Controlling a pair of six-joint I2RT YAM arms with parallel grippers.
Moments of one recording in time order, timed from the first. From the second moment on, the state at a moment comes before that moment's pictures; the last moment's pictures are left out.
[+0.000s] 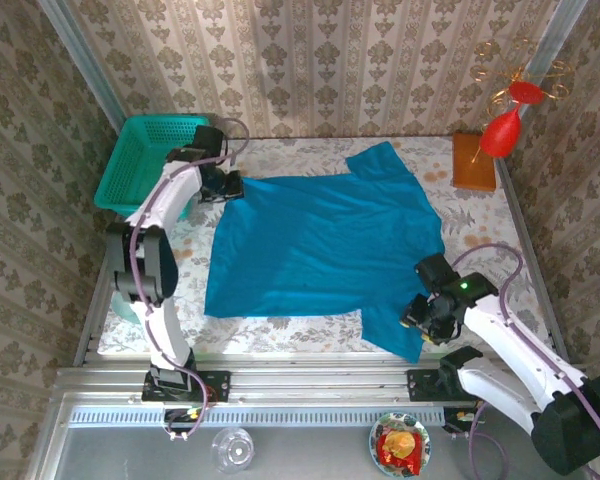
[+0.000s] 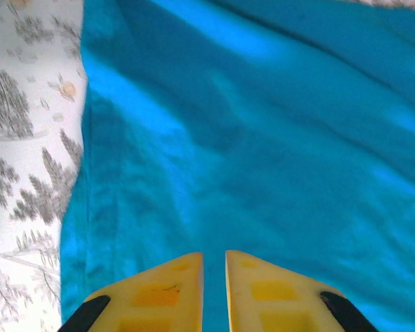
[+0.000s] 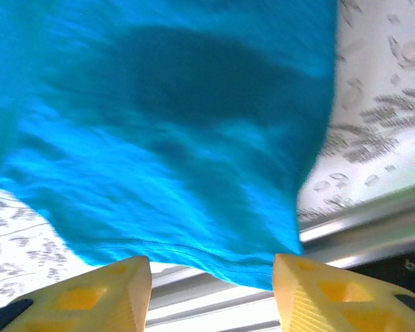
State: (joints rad) left arm -0.24 1.87 1.64 -0.89 0.19 -0.26; right arm 0.36 0.89 0.58 -1.14 -0.14 1.00
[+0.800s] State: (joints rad) left arm -0.26 1.52 1.07 -0.78 0.24 -0.38; right arm 0.45 1.04 0.45 -1.03 -0.11 1.42
